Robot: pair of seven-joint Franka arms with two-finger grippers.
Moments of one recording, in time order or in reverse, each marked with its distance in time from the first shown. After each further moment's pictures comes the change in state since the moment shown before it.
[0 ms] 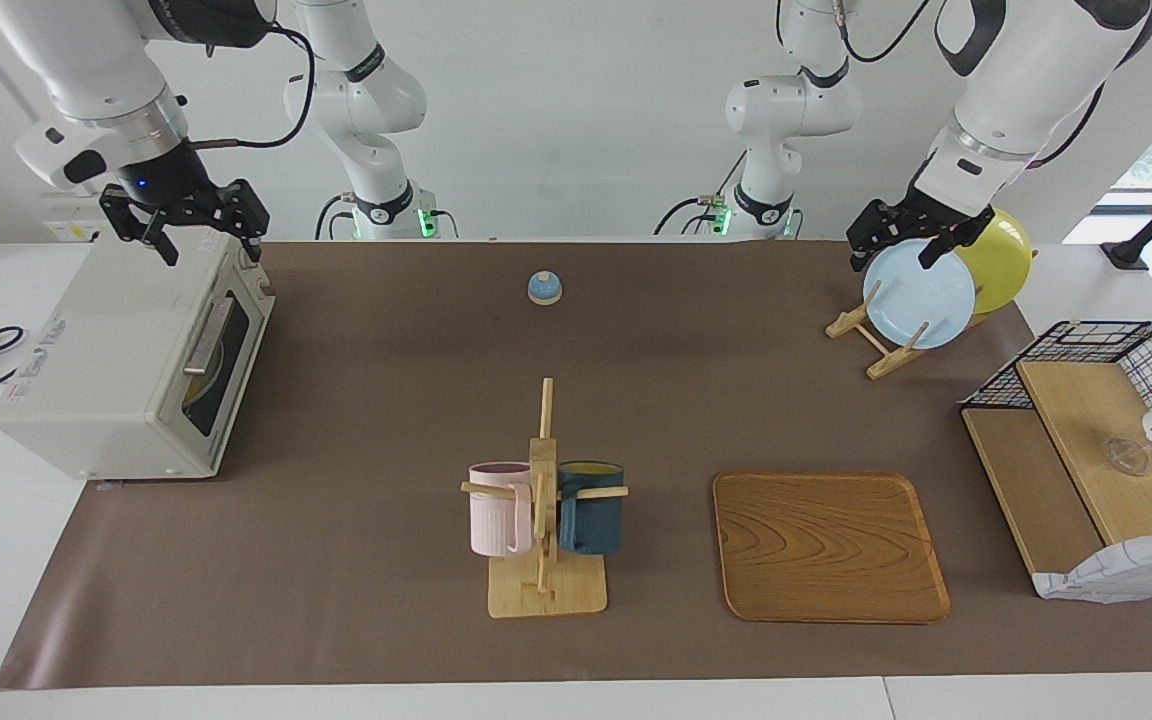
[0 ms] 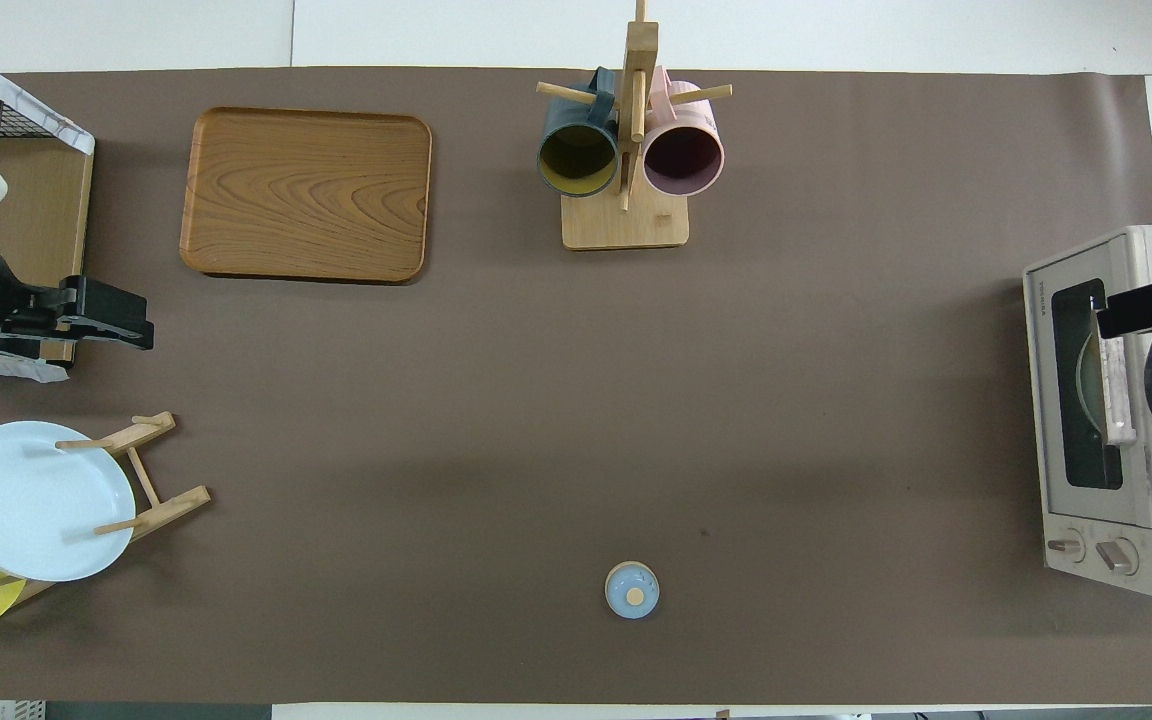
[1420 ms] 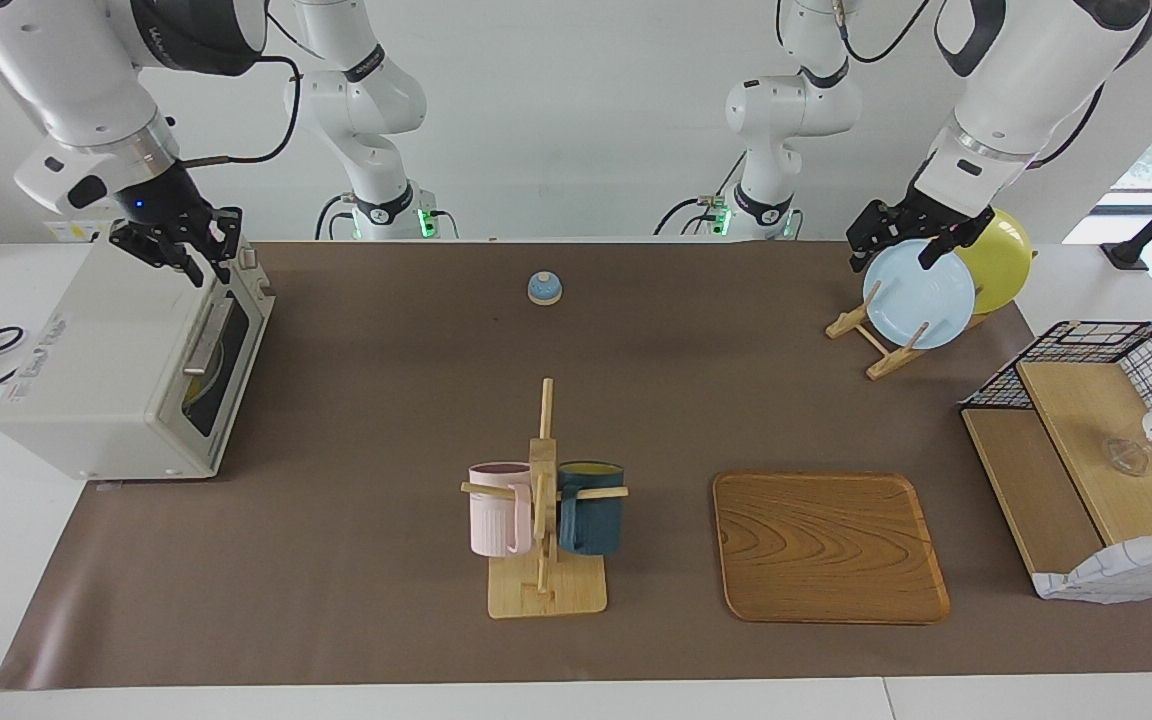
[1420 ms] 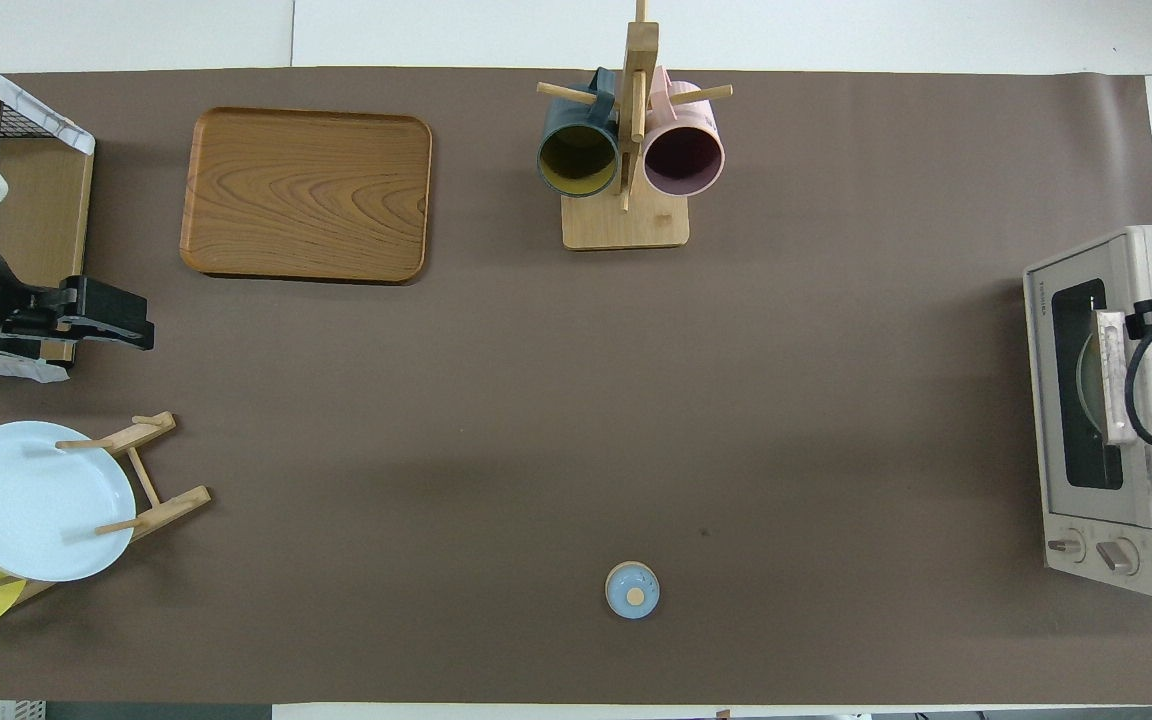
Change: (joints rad) left arm 0.000 0.000 0.000 0.000 0.000 0.000 0.000; right arm -0.082 -0.017 -0.010 -0.227 0.001 0.212 -0.083
